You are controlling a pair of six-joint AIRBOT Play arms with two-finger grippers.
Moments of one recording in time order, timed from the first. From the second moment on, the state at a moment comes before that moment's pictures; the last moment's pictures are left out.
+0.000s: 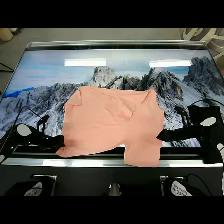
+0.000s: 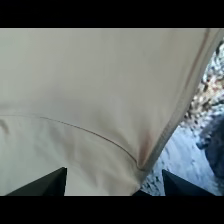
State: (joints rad) left arm 0.06 -1.01 0.49 1.15 -1.13 -1.53; right arm -0.38 -1.19 0.64 -0.99 1.19 0.80
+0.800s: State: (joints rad) left arm 0.07 -0.80 0.92 1.06 -1.09 -1.48; right arm -0.28 -1.12 0.99 -0.87 1.19 0.77
